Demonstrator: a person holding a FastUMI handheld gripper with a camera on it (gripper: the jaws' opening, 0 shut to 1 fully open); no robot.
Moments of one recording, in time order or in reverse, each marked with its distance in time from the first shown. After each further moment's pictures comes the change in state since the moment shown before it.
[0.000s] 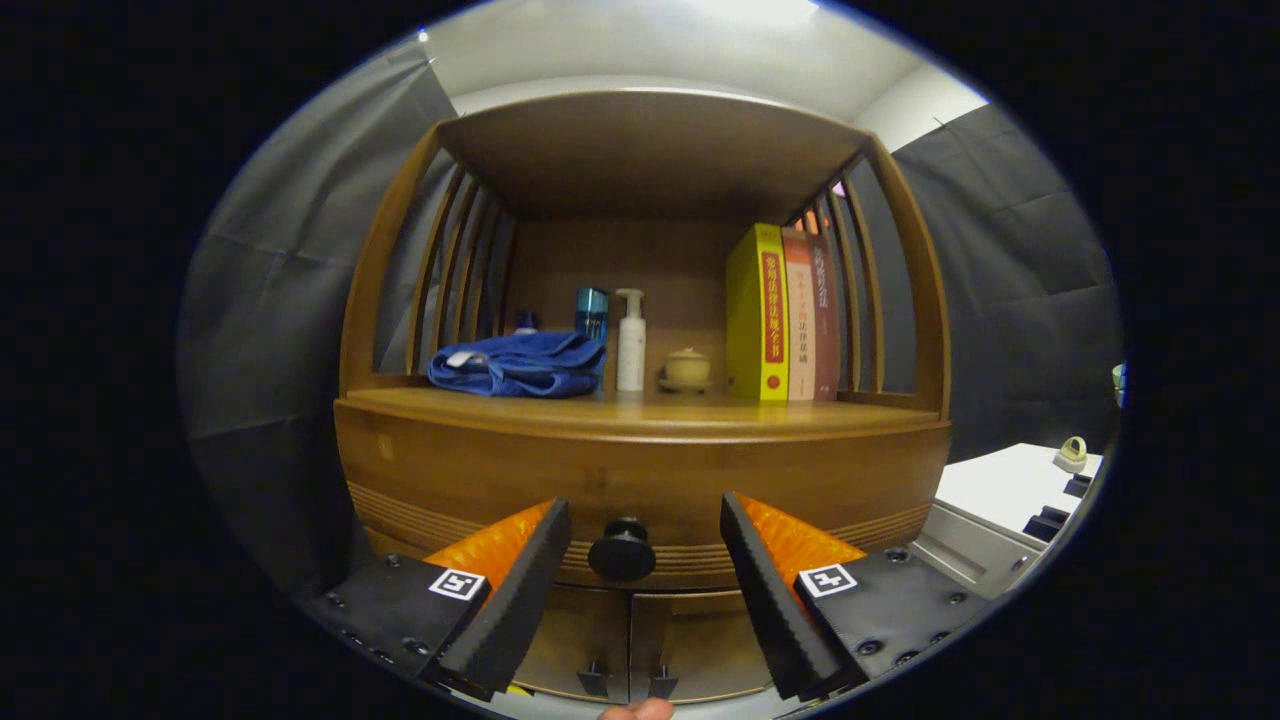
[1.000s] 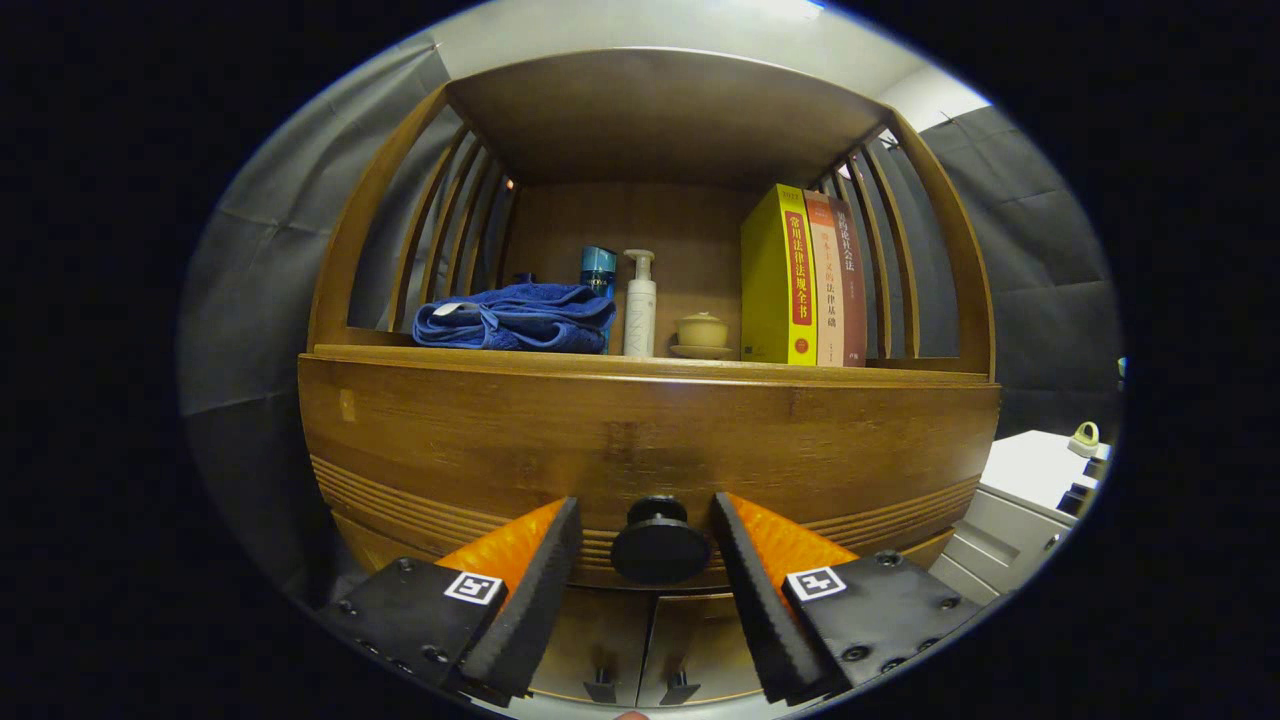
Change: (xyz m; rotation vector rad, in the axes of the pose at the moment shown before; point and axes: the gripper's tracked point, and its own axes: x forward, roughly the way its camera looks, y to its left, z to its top) arm 0.031 0.012 -0.025 -0.017 0.029 -0.026
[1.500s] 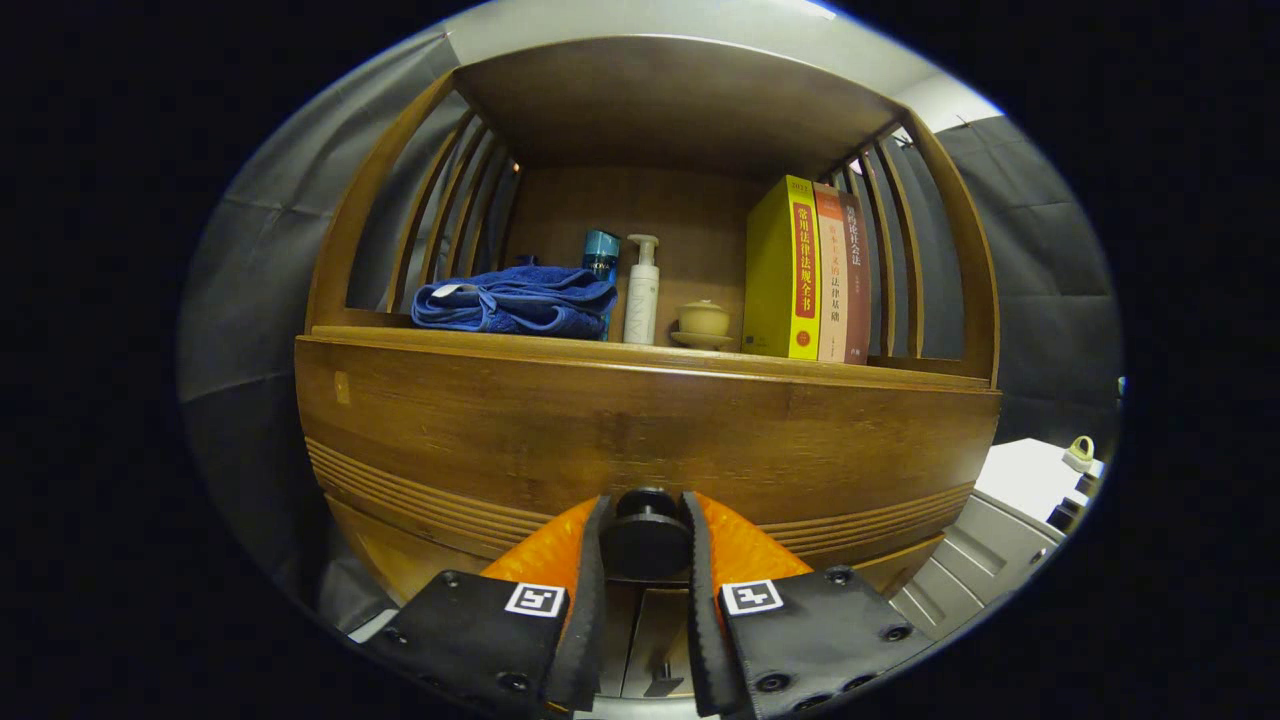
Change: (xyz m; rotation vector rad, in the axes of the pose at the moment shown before) arm -0.002 -0.006 -0.003 -0.012 0.054 0.018
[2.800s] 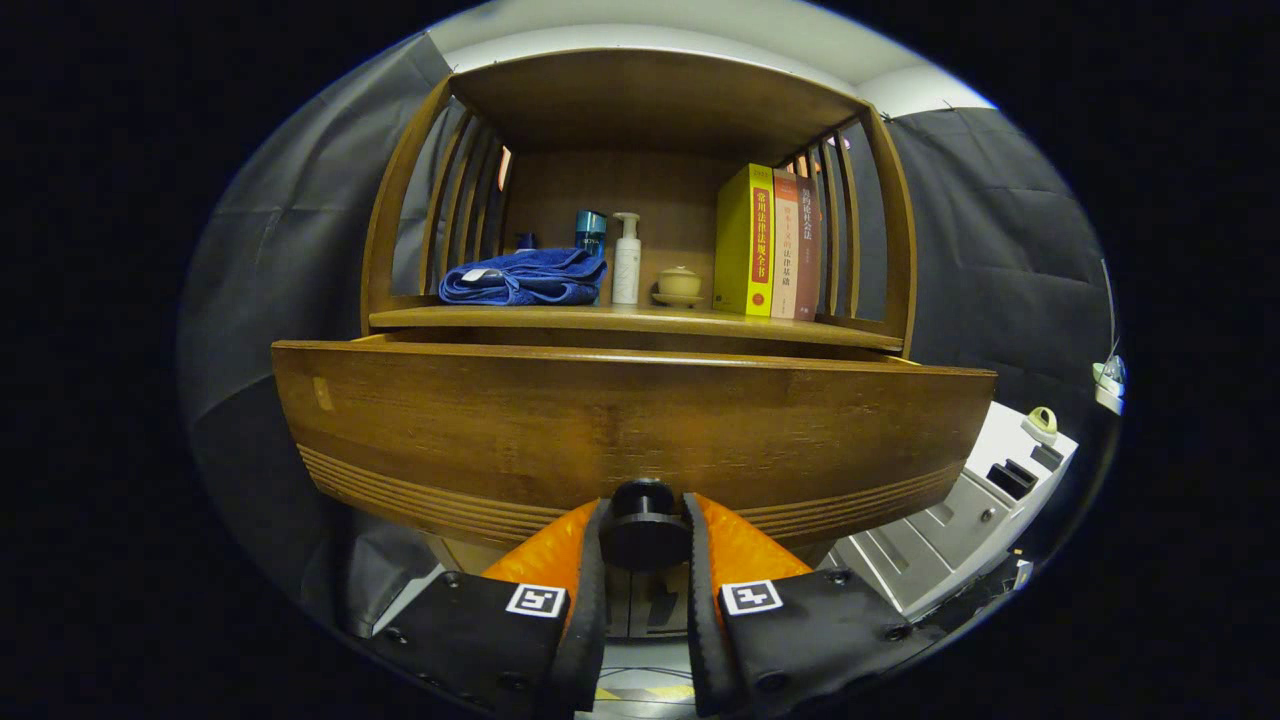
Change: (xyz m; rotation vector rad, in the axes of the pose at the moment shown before) arm -0.120 -0.001 -0.016 0.033 0.154 -0.061
